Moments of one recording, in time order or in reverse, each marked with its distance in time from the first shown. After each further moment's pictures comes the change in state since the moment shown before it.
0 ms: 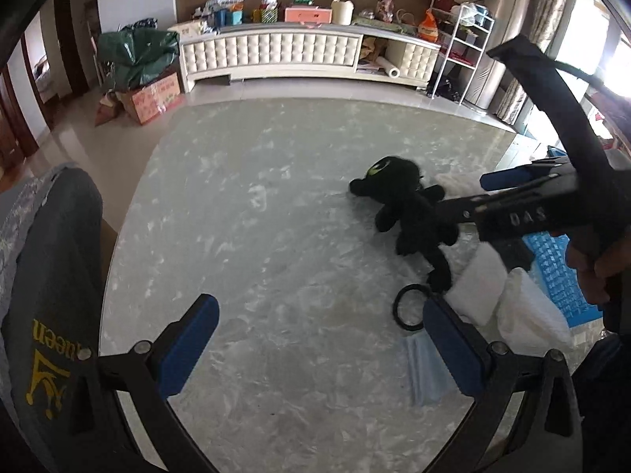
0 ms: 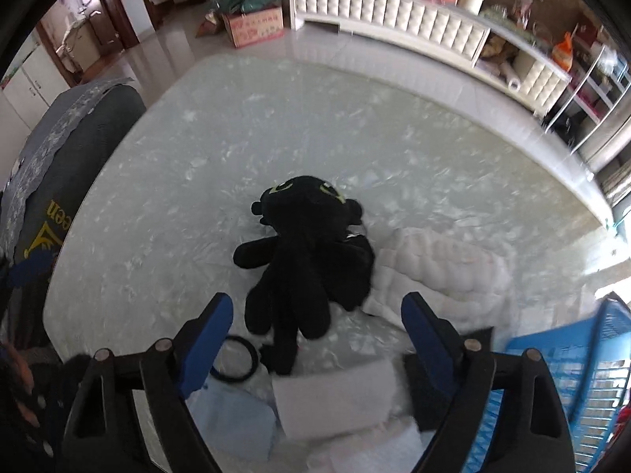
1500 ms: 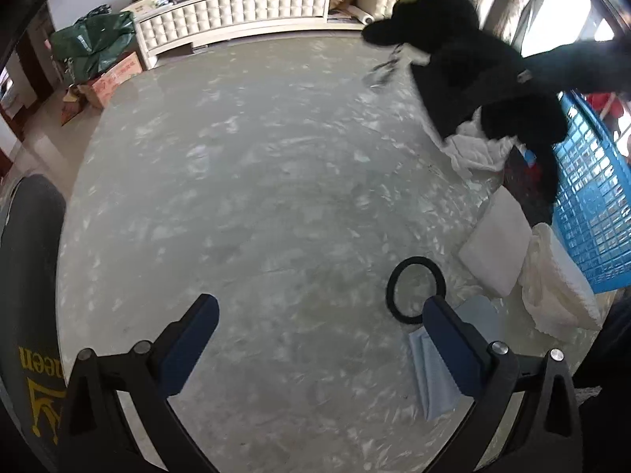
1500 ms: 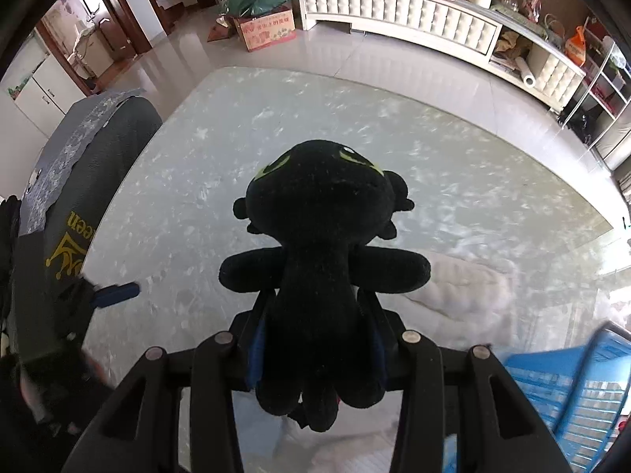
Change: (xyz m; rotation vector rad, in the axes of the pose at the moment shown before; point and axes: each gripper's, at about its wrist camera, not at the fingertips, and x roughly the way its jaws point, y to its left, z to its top) left arm 0.066 -0.029 0.000 0.118 0.178 -0.039; right arm -0.083 -0.048 0.016 -0.006 -0.017 0.067
